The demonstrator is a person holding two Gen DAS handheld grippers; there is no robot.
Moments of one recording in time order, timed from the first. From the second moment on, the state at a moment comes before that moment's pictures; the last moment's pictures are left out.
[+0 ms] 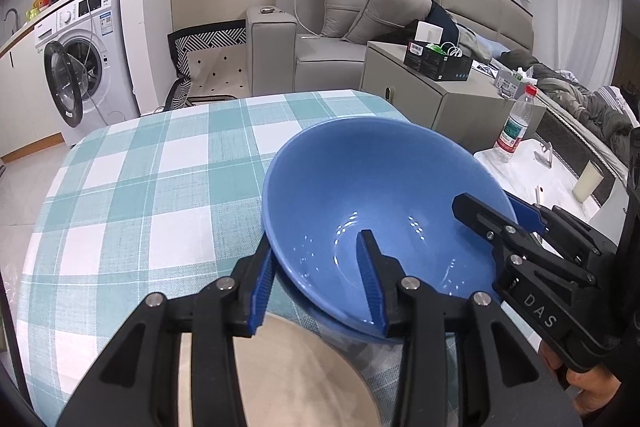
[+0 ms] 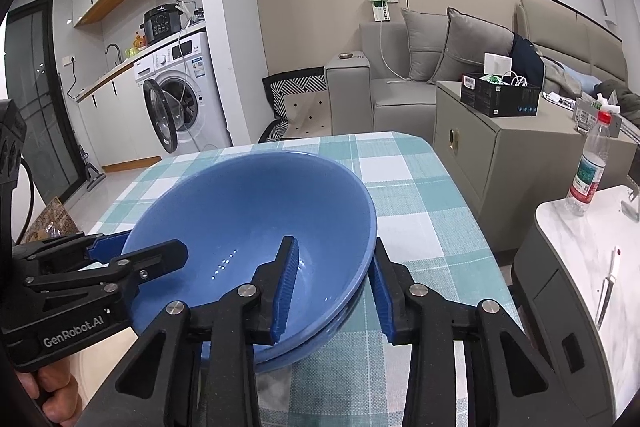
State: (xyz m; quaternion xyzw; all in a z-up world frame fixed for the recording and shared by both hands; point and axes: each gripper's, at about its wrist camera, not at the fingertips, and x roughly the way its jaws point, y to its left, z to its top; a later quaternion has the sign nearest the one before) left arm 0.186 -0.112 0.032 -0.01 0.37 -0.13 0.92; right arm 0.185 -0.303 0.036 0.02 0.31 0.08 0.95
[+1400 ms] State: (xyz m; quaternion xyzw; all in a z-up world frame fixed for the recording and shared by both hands) left arm 0.188 -0.095 0.021 -0.03 0.39 -0.13 0.91; right arm 0.182 -0.326 0.039 0.04 0.33 0.11 0.94
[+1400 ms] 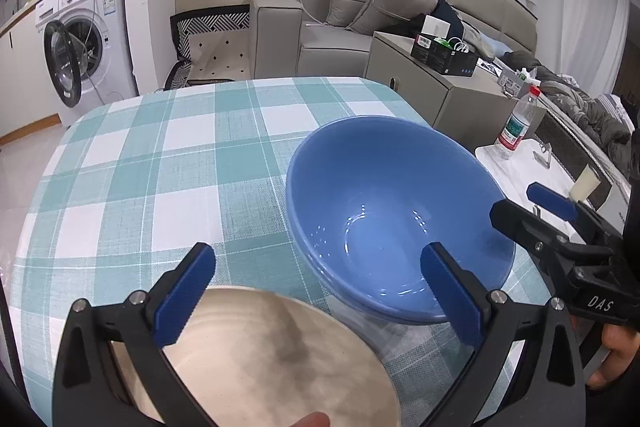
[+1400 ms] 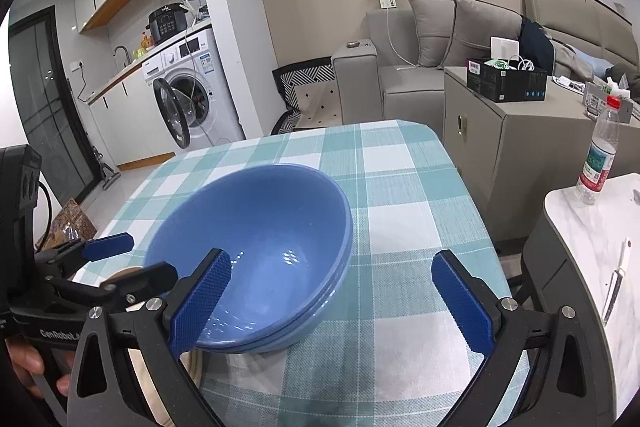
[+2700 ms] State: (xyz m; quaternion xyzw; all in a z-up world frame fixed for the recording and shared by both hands) left arm 0.198 -0.102 0.007 -0.09 0.44 -0.18 0.88; right arm 0.188 -0.315 0.020 0.08 0.39 0.16 0.90
